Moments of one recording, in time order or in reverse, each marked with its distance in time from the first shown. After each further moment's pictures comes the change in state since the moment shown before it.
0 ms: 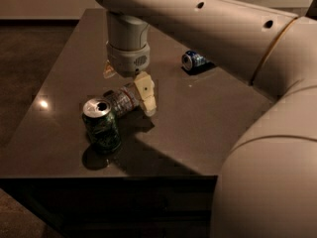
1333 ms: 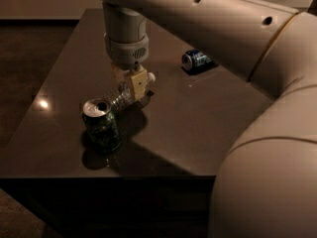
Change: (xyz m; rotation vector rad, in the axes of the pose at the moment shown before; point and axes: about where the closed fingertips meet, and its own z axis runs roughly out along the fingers) arm 0.007 -0.006 -0.017 0.019 0.057 -0.001
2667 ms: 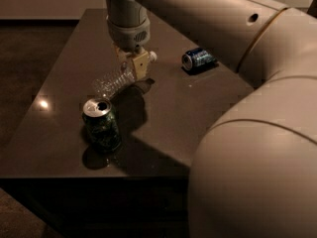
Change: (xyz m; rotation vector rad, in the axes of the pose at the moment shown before) arm 0.042 -0.041 -0.021 0.103 0.110 0.029
